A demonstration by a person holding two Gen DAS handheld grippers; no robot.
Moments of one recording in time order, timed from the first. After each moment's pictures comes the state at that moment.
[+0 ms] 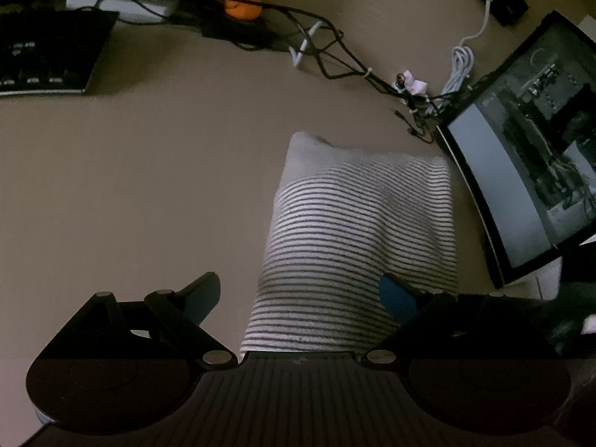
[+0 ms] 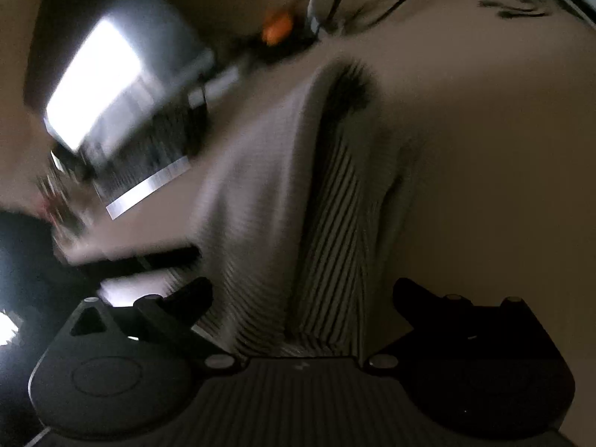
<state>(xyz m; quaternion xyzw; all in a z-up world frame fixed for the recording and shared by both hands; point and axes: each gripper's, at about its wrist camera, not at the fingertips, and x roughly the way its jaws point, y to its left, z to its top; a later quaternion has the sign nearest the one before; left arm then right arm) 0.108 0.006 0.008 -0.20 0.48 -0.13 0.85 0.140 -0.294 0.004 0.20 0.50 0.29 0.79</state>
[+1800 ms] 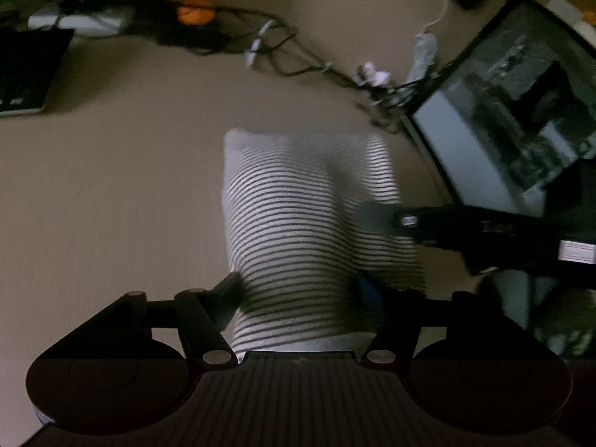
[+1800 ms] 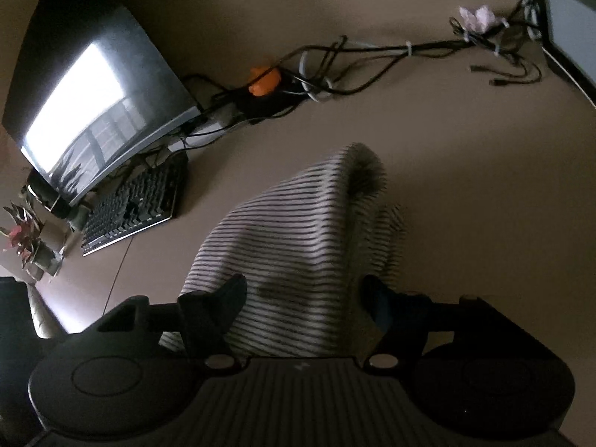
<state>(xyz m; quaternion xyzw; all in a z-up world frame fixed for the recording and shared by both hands) 0.103 -0.020 0.026 -0.18 0.46 -0.18 0.85 0.166 -0.262 0.021 0.15 0.46 0.24 0.84</state>
